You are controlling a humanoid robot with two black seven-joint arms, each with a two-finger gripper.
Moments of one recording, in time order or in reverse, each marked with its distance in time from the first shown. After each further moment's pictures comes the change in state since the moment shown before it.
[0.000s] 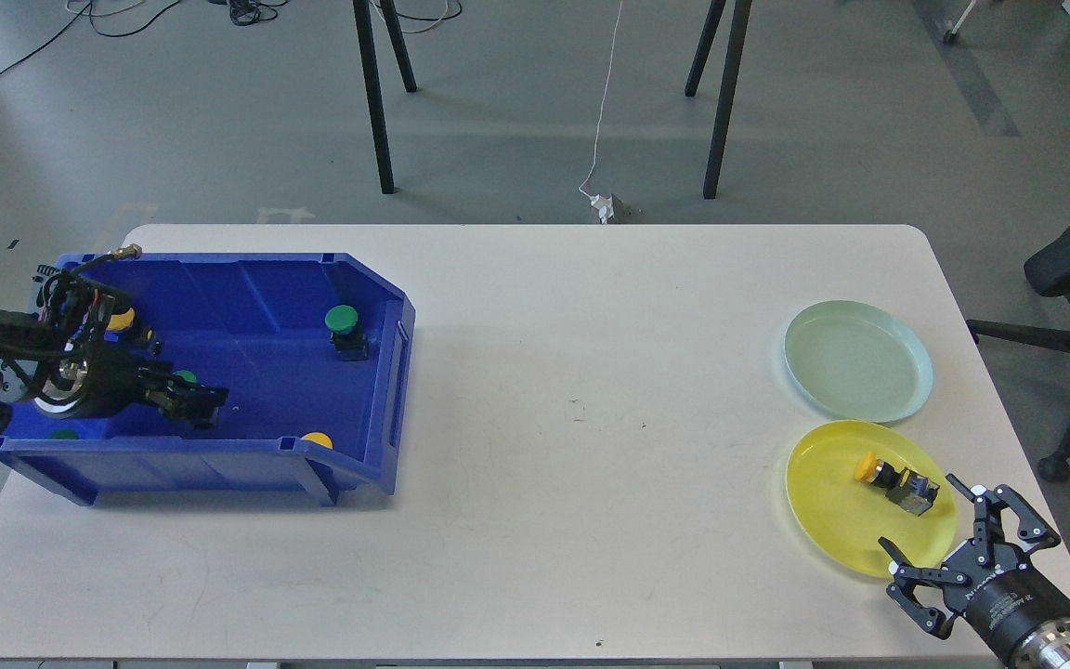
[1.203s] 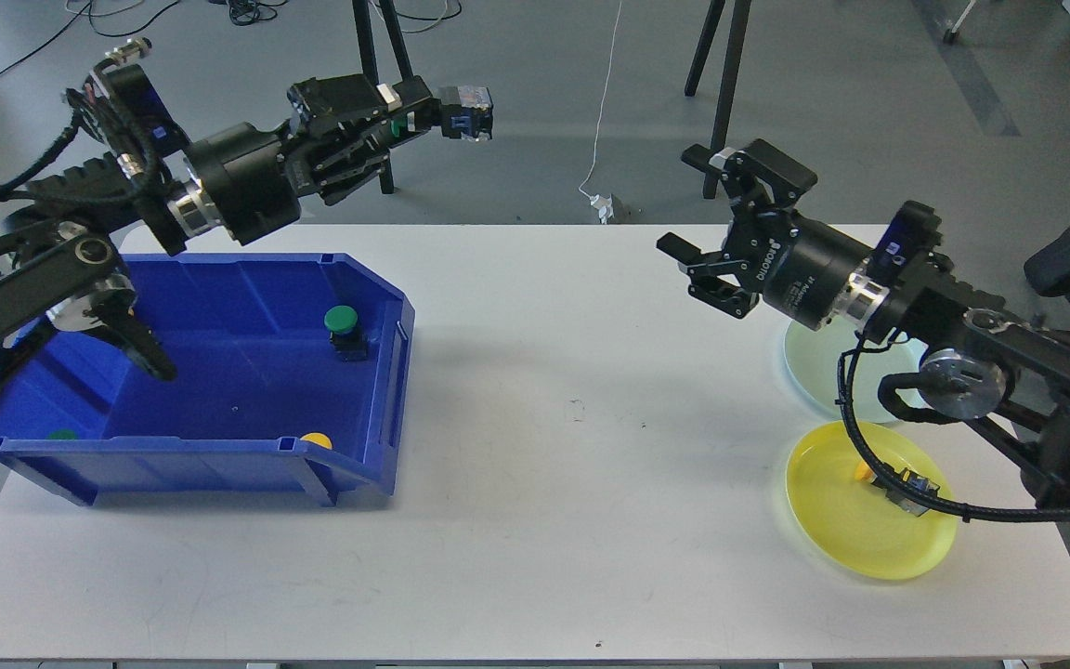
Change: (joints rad) left arm -0.080 -0.131 -0.267 -0.423 -1.129 -0.012 0.000; right arm 1.152 0.226 -0.521 -0.170 -0.337 0.062 -0.025
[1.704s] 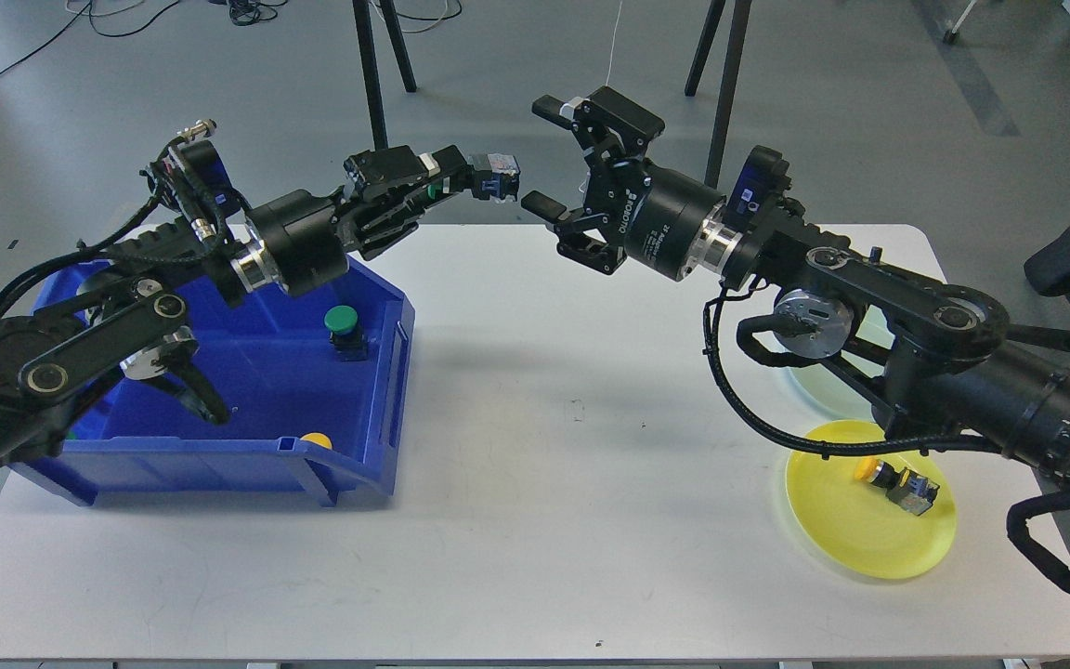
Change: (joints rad) left arm 0.065 -0.045 -0.007 0.031 0.070 0.014 0.000; right arm 0.091 0.231 -0.022 -0.148 0.012 0.002 -0.003
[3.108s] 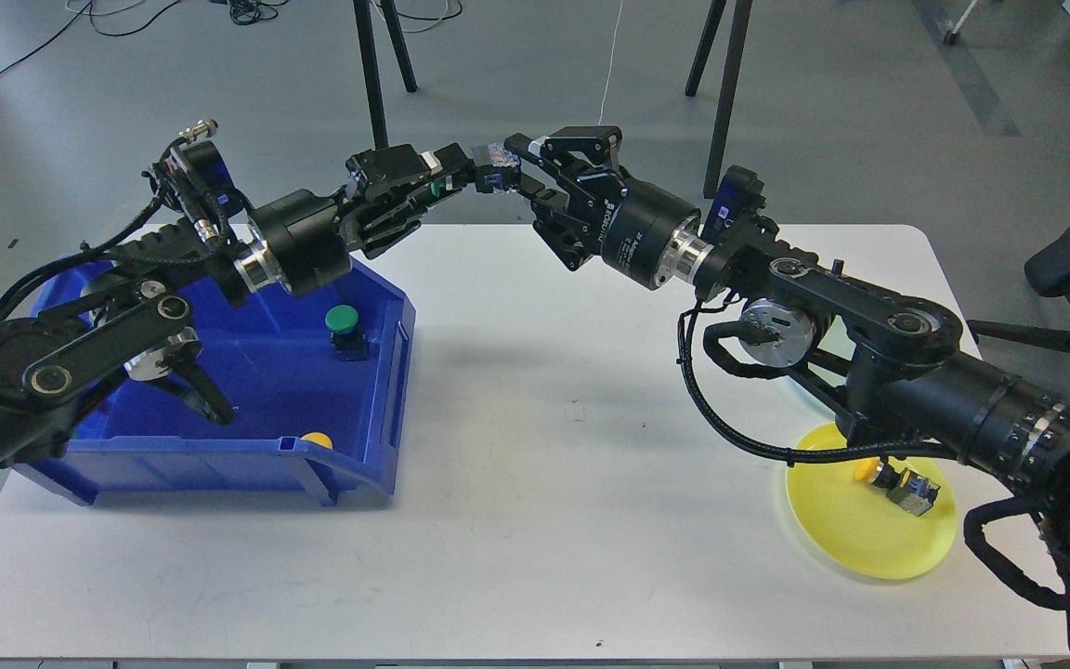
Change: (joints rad) left arm 0.004 -0.003 -0.001 0.000 0.003 -0.003 0.000; right arm -0.006 0.072 0.001 -0.093 0.031 -0.038 -0.004
